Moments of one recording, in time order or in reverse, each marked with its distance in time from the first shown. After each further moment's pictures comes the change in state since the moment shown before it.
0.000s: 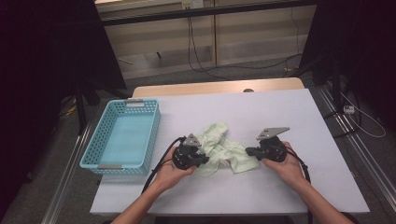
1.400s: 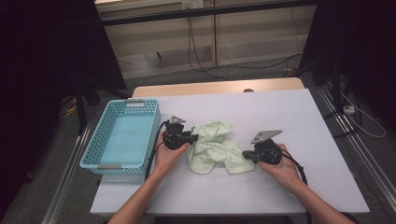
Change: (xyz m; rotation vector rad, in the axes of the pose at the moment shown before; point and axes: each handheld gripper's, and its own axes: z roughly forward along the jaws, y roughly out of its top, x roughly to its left) left arm 0.073 0.009 -0.007 -0.142 0.235 -0.280; right arm 0.012 0.001 0.010 0.049 -0.004 -0.034
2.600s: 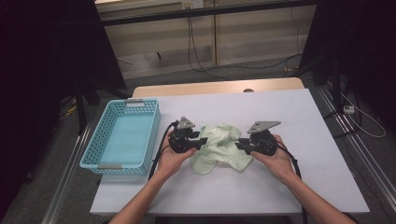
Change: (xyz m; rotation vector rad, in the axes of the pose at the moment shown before) left arm -0.037 0.012 0.002 -0.006 -0.056 0.173; right arm -0.003 0.030 0.004 -0.112 -0.026 -0.002
